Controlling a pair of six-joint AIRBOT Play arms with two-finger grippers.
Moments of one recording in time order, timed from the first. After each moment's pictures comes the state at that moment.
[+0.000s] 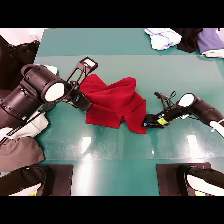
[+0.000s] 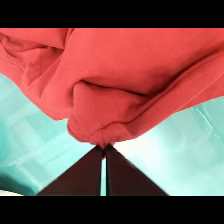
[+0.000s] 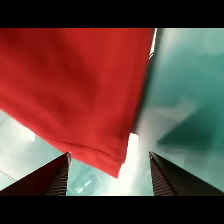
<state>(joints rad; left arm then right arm) -0.69 -1.17 1.32 1.75 -1.32 -1.65 0.18 -1.25 0.74 -0.97 1.13 1.47</state>
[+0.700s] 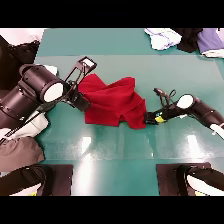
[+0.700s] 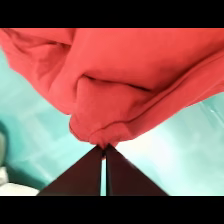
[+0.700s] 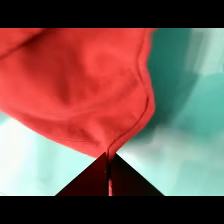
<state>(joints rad) -0.69 -1.16 1.32 1.80 -1.34 -1.64 0.22 -1.17 0.78 -1.02 1.06 1.50</state>
